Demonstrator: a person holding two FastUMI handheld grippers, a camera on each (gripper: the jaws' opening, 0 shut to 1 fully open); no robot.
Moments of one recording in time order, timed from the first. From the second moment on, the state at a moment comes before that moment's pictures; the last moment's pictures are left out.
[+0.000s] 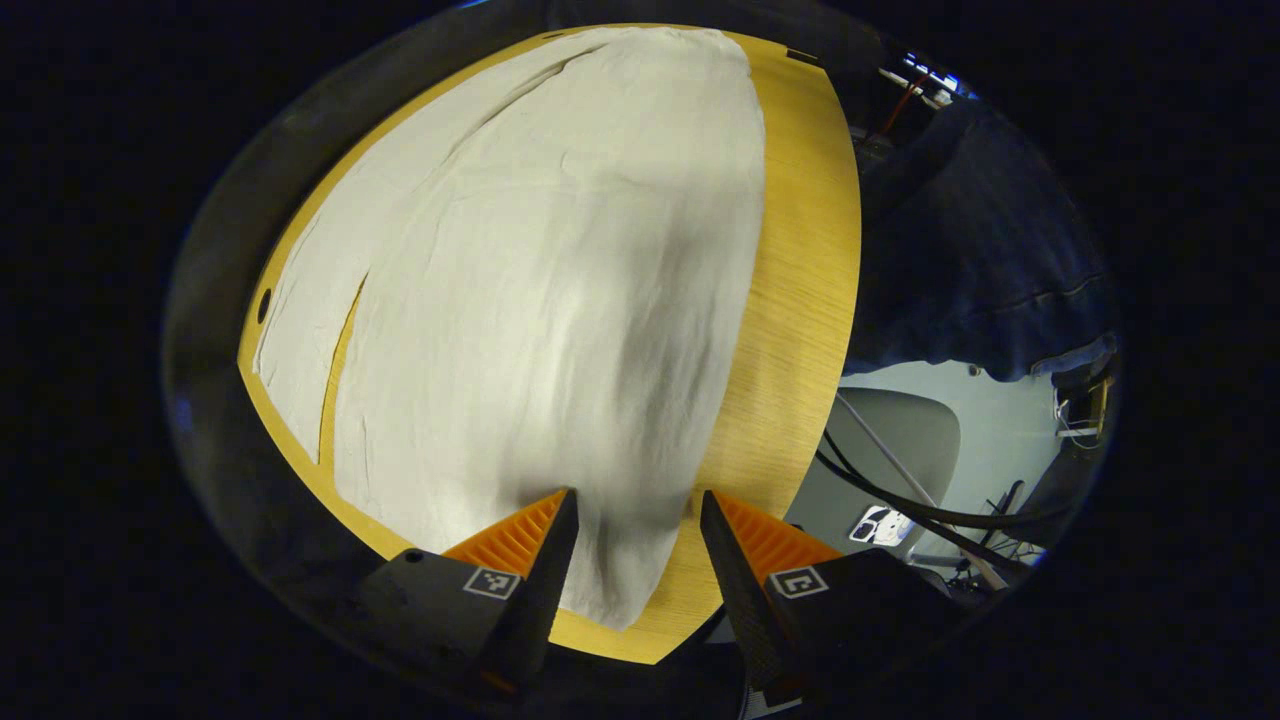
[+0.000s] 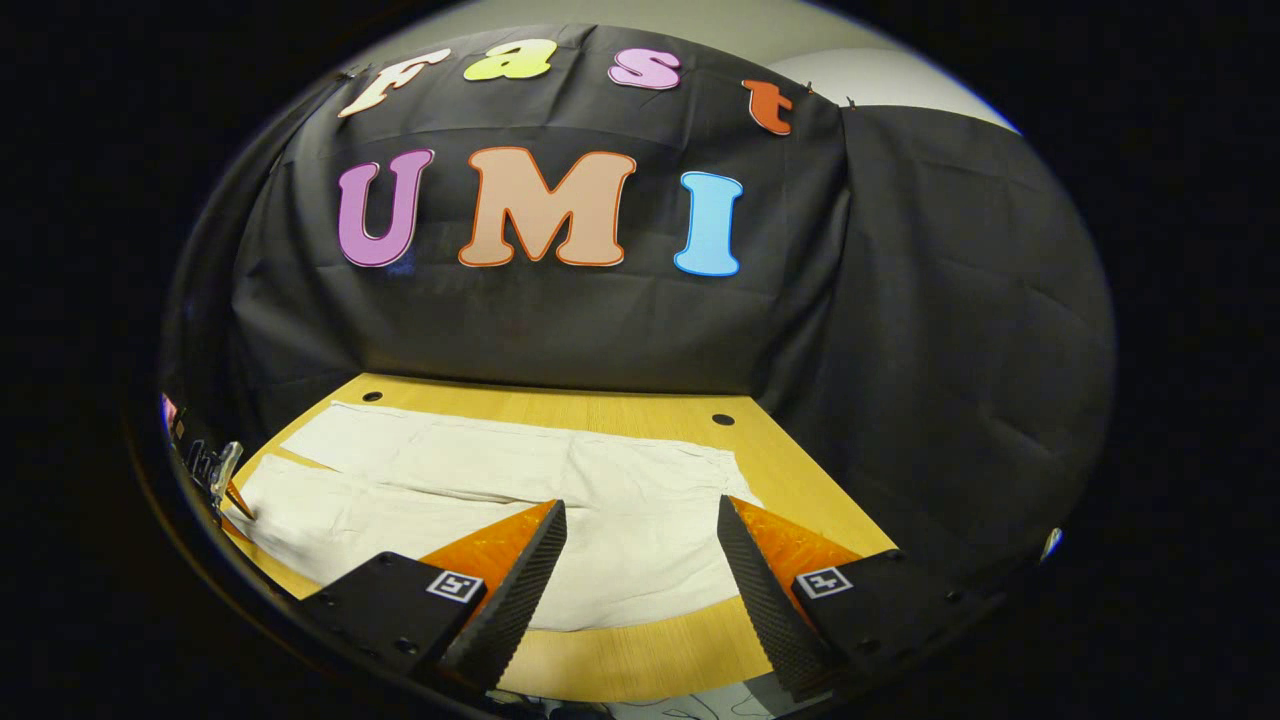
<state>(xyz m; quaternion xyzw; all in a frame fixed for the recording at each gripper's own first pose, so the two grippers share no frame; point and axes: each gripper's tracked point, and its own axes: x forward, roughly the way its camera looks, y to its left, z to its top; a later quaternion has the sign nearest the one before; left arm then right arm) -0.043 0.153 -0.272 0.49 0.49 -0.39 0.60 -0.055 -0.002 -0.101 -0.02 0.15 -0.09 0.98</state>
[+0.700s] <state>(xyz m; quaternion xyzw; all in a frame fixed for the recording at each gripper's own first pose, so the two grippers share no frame) -0.035 0.160 -0.283 0.51 0.53 -0.38 0.56 -0.045 -0.009 -0.119 -0.04 0.18 -0.06 0.98</state>
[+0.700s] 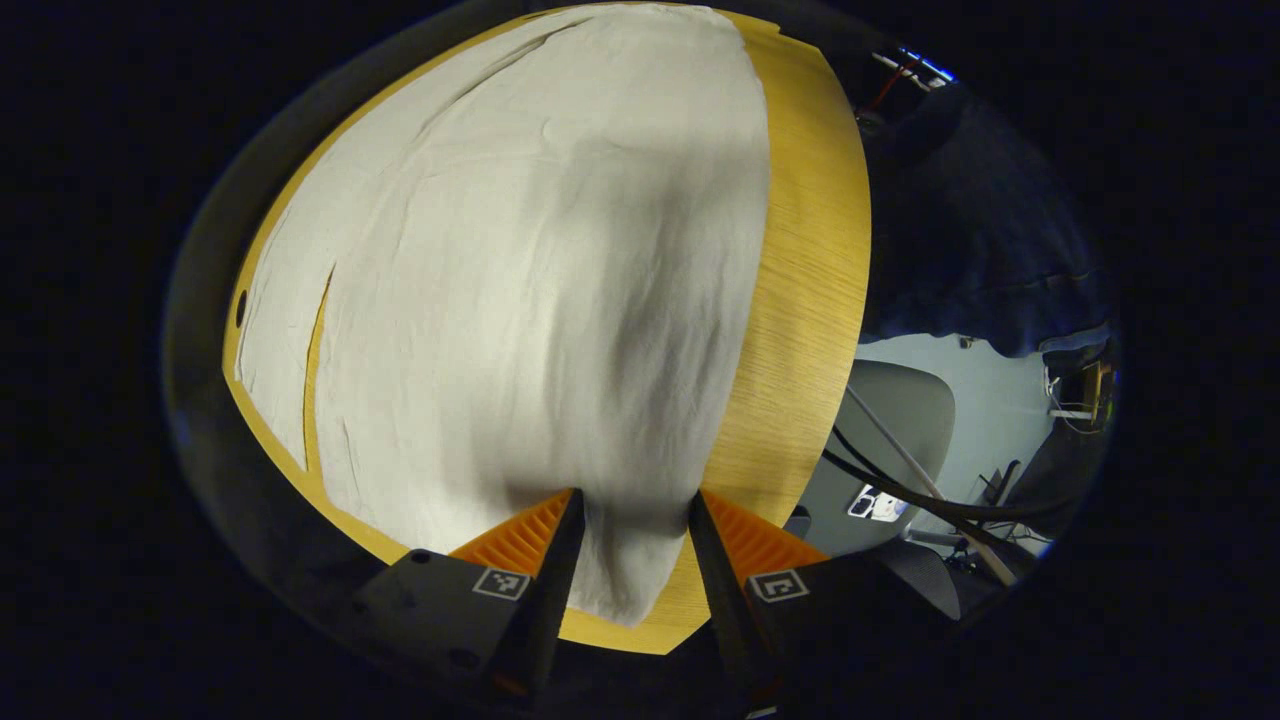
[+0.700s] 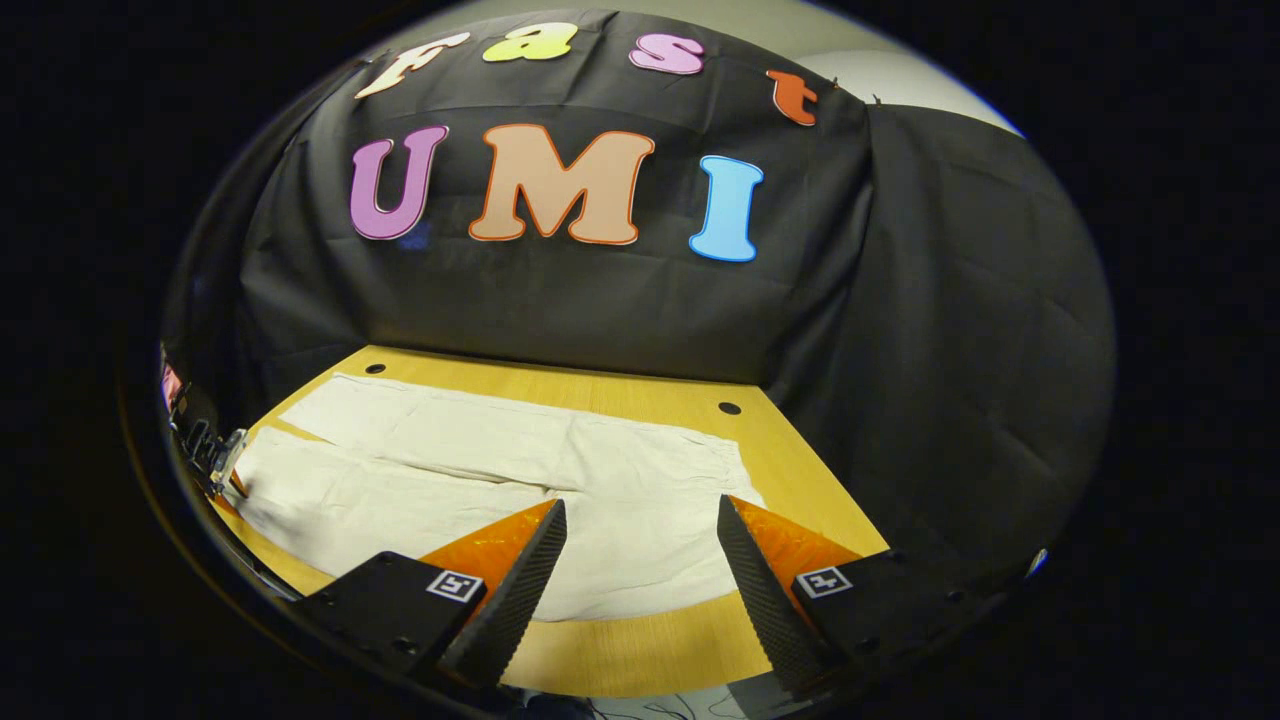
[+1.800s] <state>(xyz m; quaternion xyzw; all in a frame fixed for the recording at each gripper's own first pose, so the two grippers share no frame) -0.023 0.165 -0.290 0.50 0.55 -0.32 0.59 -0.025 -0.085 -0.264 -0.32 0.37 0.25 0.83</state>
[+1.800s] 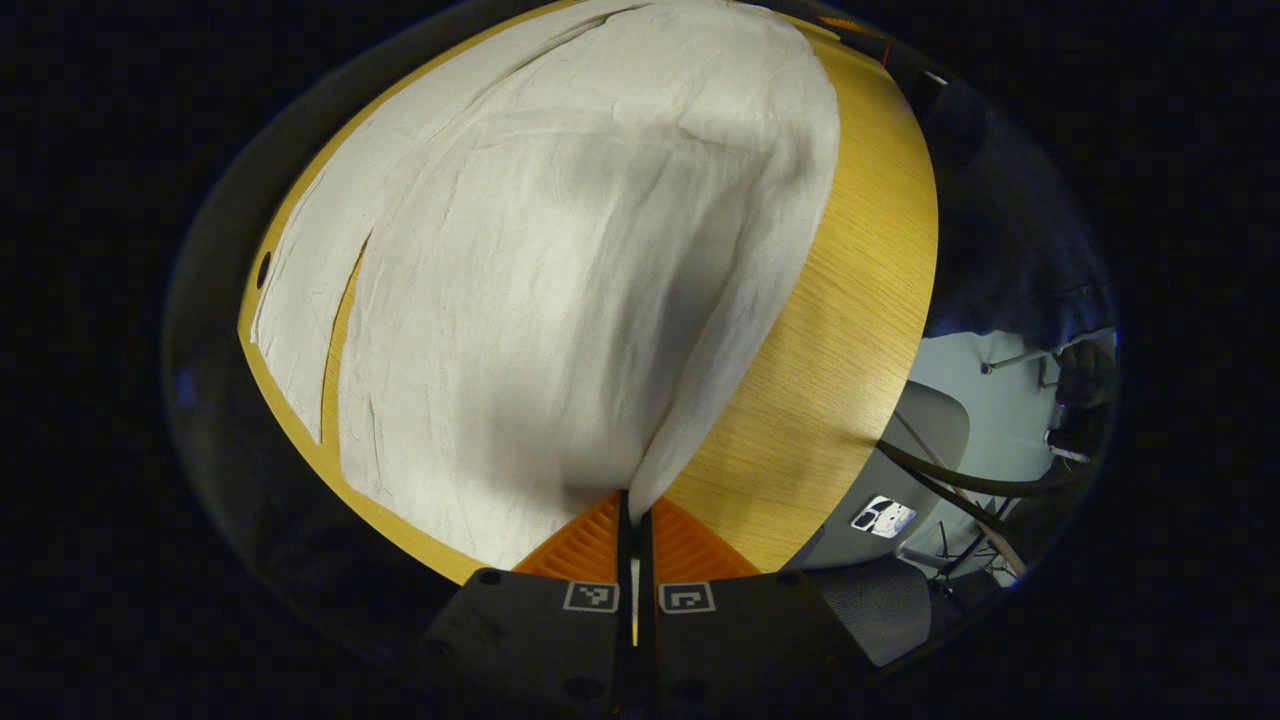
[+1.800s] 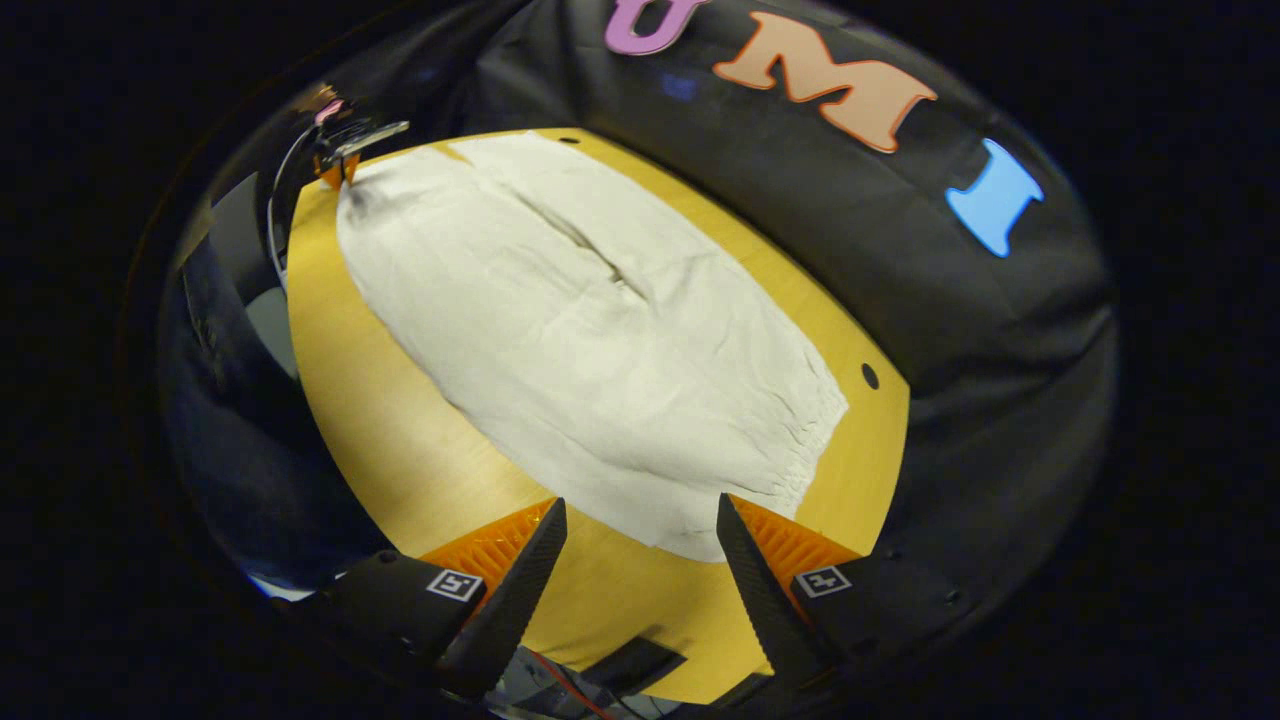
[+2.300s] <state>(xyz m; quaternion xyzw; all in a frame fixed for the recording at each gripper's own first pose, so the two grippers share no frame) -0.019 0.169 -0.291 0.50 0.58 -0.28 0.58 -0.015 -0.104 -0.338 -0.37 0.48 0.36 0.71</state>
